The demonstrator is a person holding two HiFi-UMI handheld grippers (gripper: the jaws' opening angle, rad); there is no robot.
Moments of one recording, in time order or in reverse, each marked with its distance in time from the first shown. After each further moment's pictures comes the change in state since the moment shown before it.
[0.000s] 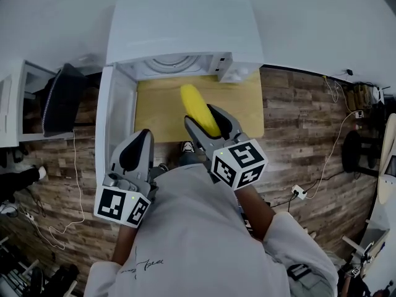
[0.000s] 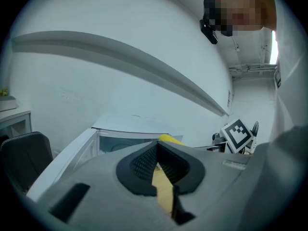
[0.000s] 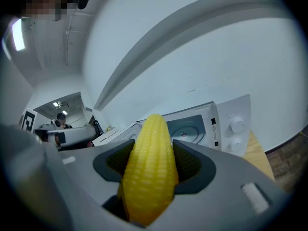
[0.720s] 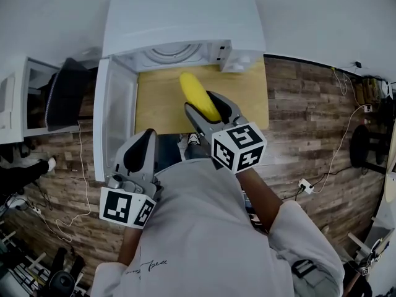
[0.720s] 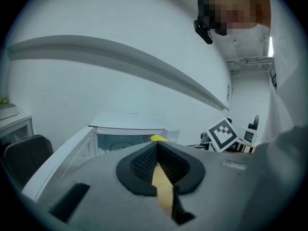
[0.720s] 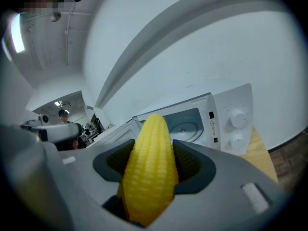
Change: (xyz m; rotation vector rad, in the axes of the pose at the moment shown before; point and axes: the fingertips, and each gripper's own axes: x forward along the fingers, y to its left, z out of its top) left arm 0.001 -0.024 -0.016 0.048 0.036 0.018; right arm 0.013 -0.025 -0.017 0.001 0.034 0.023
